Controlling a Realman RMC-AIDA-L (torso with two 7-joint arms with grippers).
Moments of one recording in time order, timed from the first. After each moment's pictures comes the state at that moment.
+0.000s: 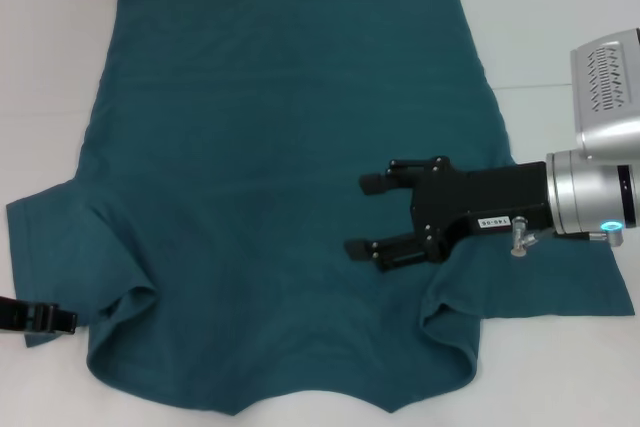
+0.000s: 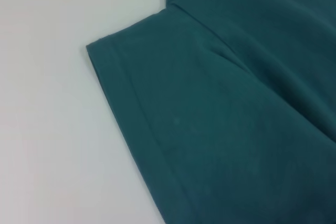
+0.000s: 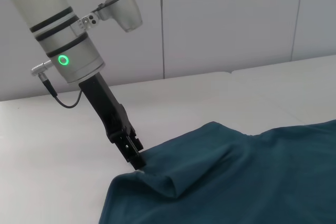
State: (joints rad) left arm -0.35 -2.18 1.21 1.38 2.86 1.28 -2.86; right arm 0.64 2.10 -0.86 -0.82 -2.03 -1.49 1.41
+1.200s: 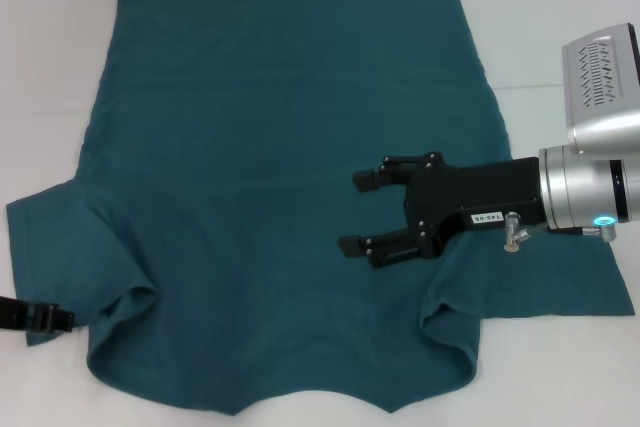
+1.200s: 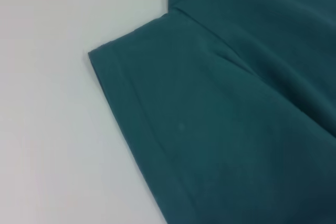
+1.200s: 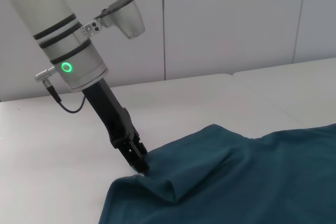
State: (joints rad) left arm -0.35 -2.17 1.22 1.34 2.86 1.22 -2.84; right arm 0.66 2.10 -0.86 -0.81 -2.03 -1.48 1.41
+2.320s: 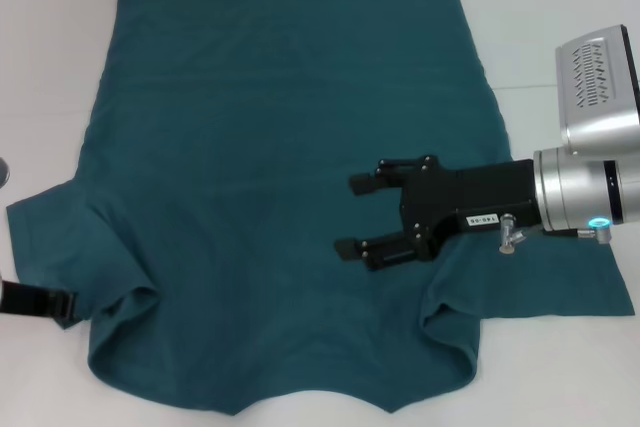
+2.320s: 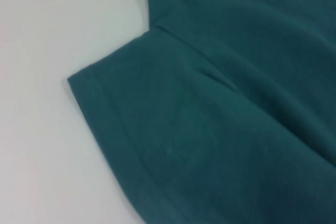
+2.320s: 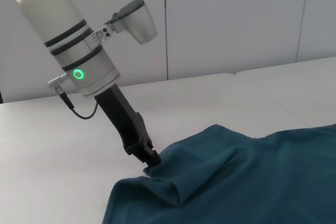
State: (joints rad) left arm -0.38 -2.17 1.24 1.28 2.85 1.15 -2.84; right arm 0.67 2.10 -0.87 -0.79 -2.03 -1.47 1.41
